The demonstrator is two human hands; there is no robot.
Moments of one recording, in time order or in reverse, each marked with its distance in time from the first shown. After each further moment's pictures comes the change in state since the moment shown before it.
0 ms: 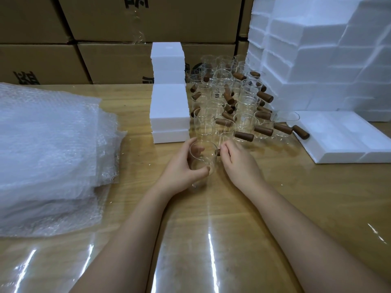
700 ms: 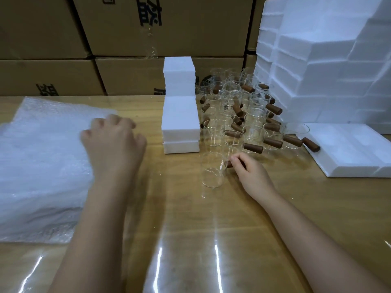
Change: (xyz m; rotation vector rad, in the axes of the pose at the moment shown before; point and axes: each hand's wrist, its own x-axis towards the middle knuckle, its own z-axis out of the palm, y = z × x) left_hand -0.021 0.056 -0.113 1.033 0.737 -0.097; right_hand 0.001 0.011 -0.003 0.301 -0.056 0.103
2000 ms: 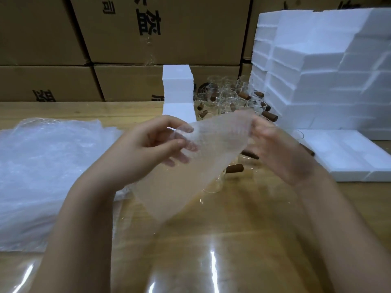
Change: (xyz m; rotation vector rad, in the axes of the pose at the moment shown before) left_hand -0.003 0.023 -0.056 -1.170 -0.691 0.284; right_hand 0.007 -0.076 -0.080 0.634 -0.387 -0.215
